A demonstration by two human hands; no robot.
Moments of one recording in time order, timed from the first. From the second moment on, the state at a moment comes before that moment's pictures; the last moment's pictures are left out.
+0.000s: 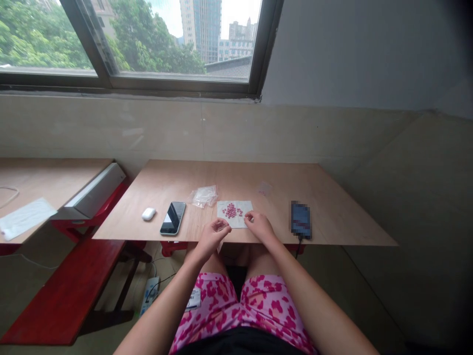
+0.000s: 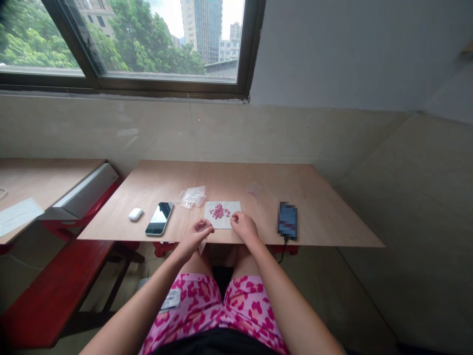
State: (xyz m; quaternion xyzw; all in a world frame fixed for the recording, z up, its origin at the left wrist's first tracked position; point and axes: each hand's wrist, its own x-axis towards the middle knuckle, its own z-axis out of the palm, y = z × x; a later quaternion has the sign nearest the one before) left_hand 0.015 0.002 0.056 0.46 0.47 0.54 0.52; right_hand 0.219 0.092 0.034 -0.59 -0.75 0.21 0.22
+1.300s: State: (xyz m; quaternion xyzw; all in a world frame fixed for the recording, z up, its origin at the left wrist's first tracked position) left_hand 0.014 0.003 0.064 0.39 0.46 0.54 0.58; right_hand 0.201 0.101 0.029 -0.61 -0.75 0.17 0.19
